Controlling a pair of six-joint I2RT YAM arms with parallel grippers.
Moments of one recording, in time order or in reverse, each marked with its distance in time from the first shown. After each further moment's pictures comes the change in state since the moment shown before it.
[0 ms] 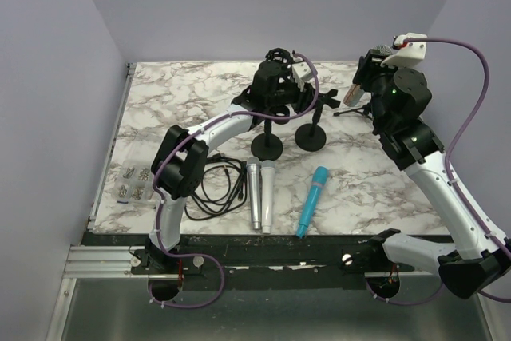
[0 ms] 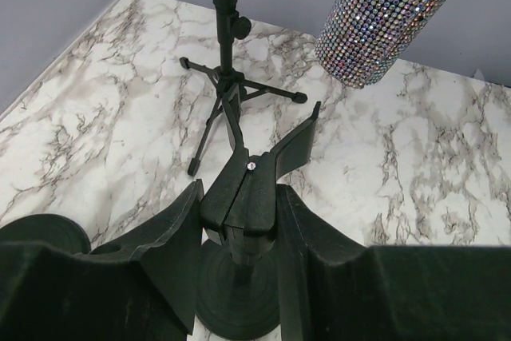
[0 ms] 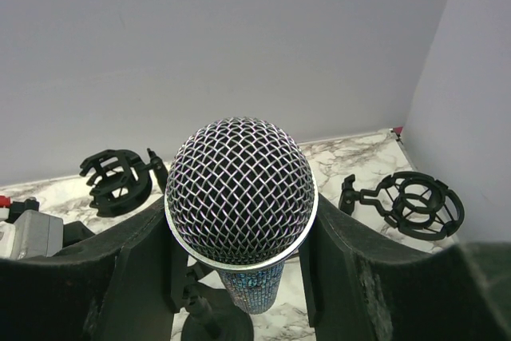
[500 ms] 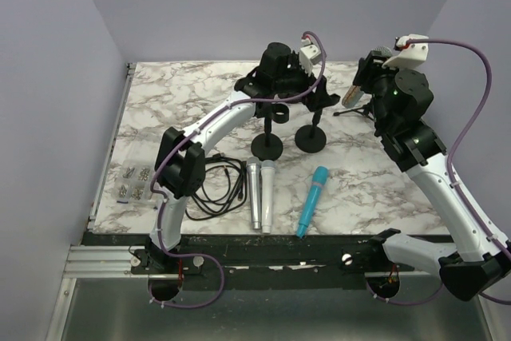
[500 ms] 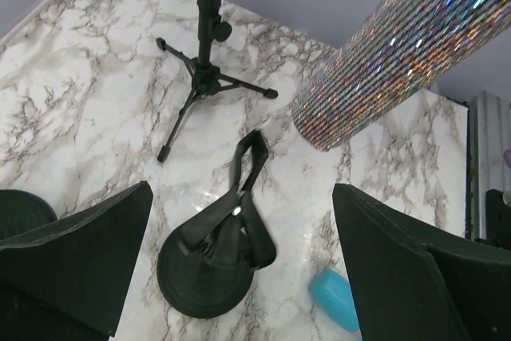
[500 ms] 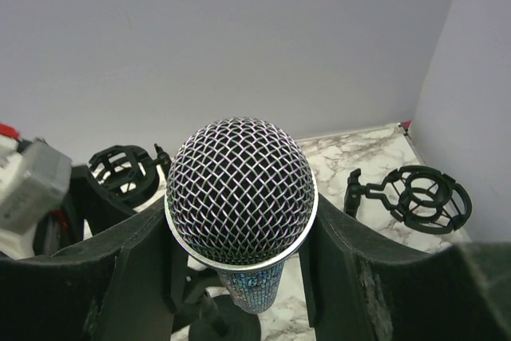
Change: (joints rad) left arm -0.015 0.026 0.257 -0.360 -0.024 -0.072; right arm 0.000 -0.010 -0.001 -0.014 -0.013 0.027
